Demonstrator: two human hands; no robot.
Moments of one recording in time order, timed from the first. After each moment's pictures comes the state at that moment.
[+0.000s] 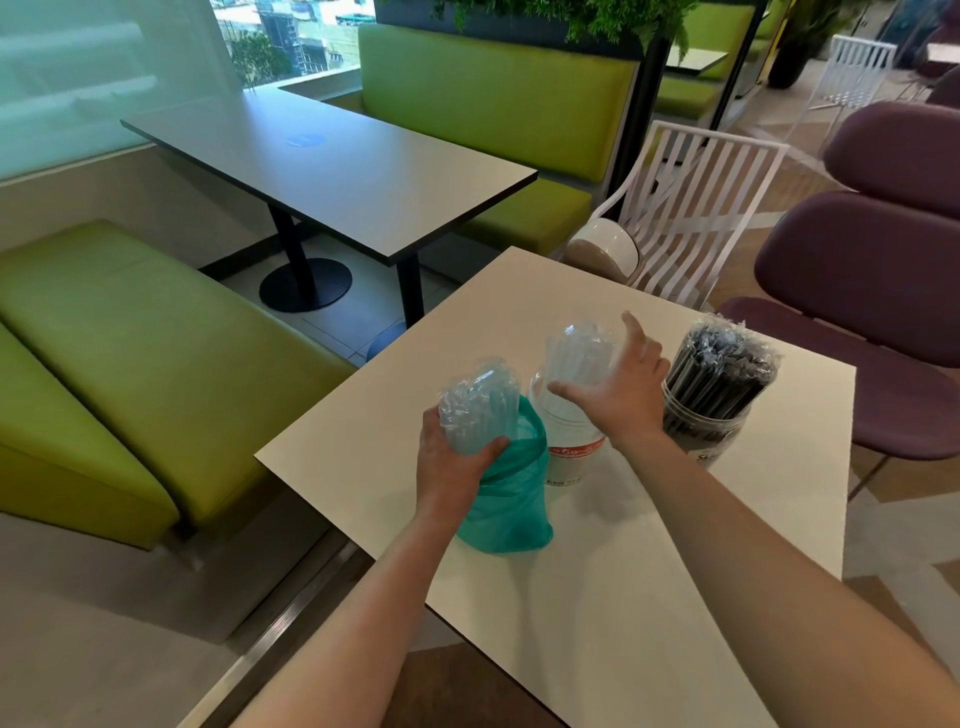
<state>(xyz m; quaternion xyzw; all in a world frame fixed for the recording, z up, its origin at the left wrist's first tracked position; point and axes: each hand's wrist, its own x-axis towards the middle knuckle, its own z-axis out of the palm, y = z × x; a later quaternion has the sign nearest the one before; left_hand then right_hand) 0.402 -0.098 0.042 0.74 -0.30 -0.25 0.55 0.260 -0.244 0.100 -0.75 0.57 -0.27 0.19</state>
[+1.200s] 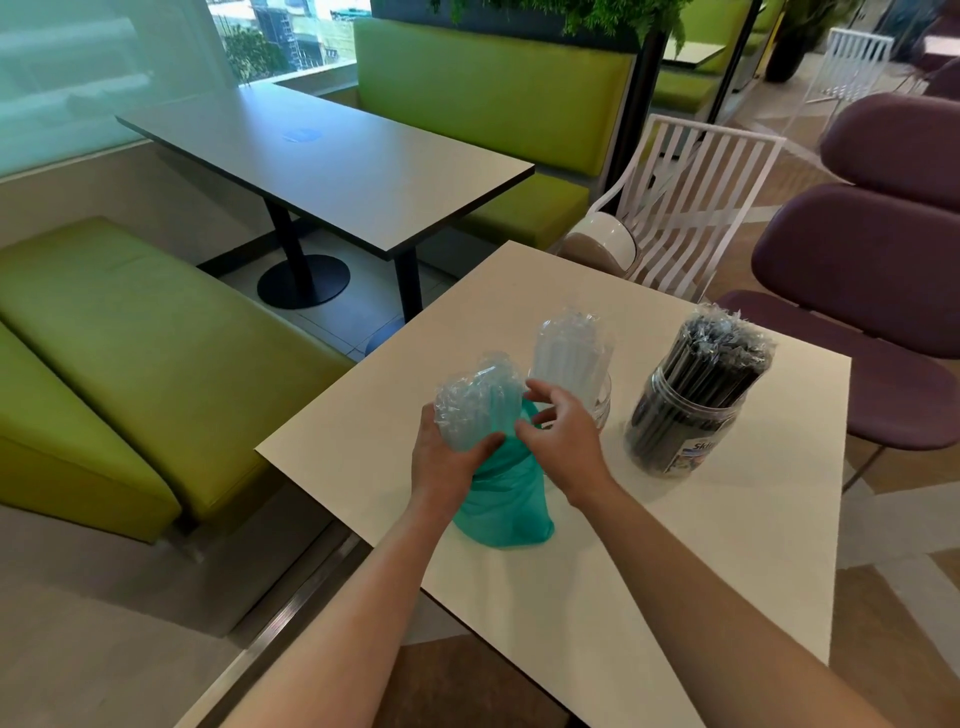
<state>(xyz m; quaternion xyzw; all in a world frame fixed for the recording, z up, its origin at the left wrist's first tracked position) 0.399 -0.085 0.056 0.72 -0.31 -0.26 0.57 0.278 -0.164 0.084 -0.71 0.44 -0.31 0.45</state>
